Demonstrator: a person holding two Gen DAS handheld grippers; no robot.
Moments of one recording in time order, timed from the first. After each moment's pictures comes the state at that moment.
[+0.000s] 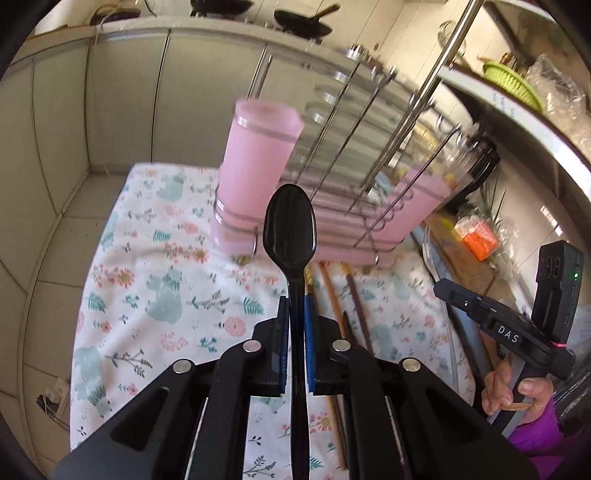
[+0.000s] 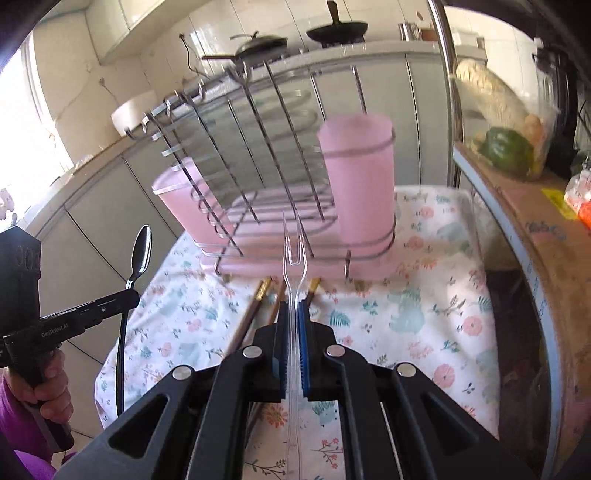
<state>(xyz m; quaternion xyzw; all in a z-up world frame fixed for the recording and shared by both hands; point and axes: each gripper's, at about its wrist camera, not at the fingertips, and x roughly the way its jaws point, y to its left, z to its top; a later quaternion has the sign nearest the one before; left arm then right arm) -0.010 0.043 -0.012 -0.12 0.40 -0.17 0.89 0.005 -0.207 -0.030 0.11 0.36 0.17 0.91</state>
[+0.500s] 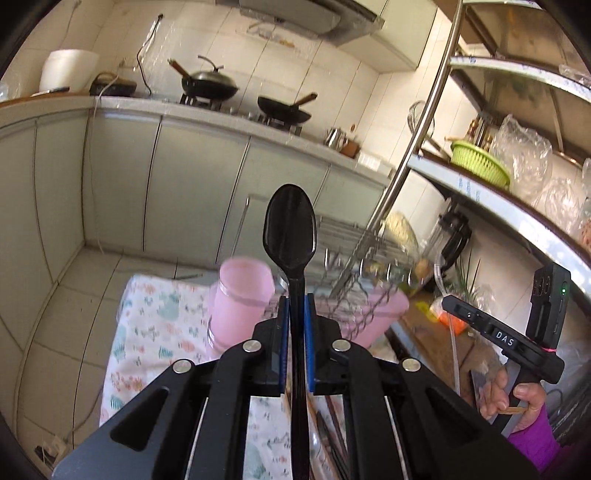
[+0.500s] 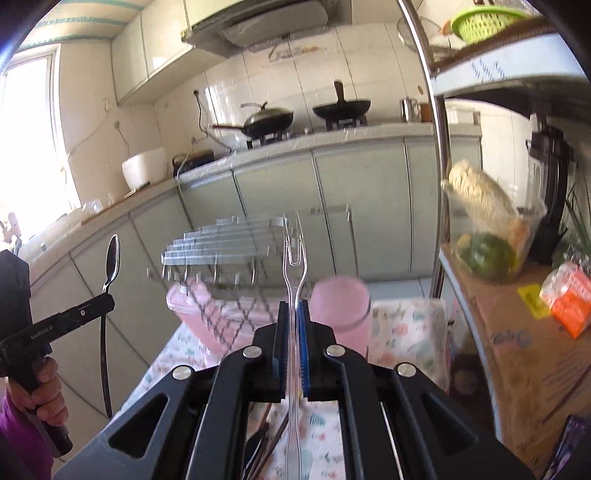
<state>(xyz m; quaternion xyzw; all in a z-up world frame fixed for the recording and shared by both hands) 0.000 0.053 0.079 -0.14 0.25 -0.18 0.94 0.023 -0.241 0.070 0.10 0.23 0.16 0.96</state>
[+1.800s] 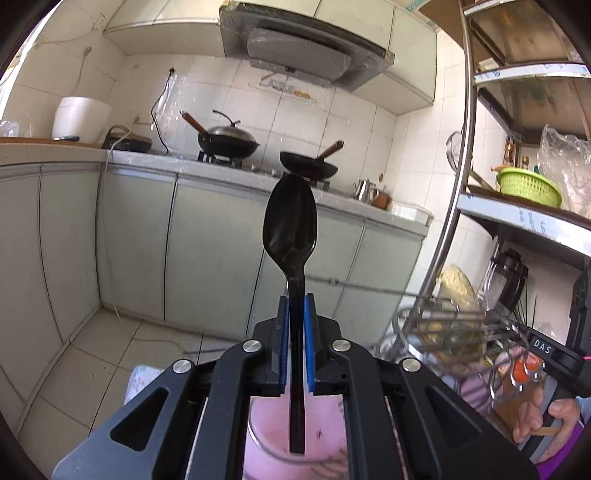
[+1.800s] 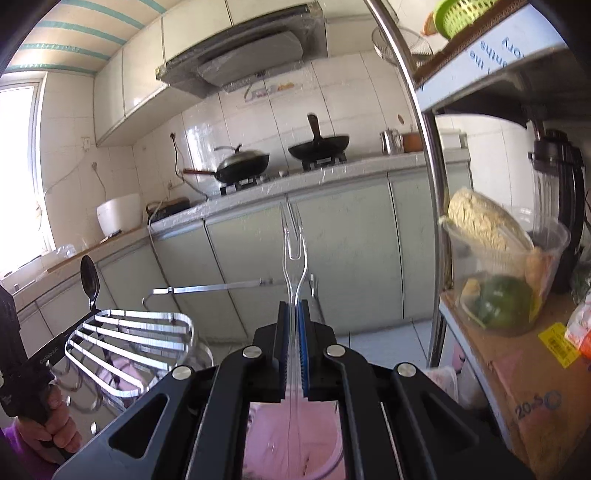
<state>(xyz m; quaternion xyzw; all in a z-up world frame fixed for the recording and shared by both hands) 0.104 0.048 0.040 -0.11 0.14 -0.11 0.98 0.127 -0.253 0.040 0.13 0.15 0.12 0.97</state>
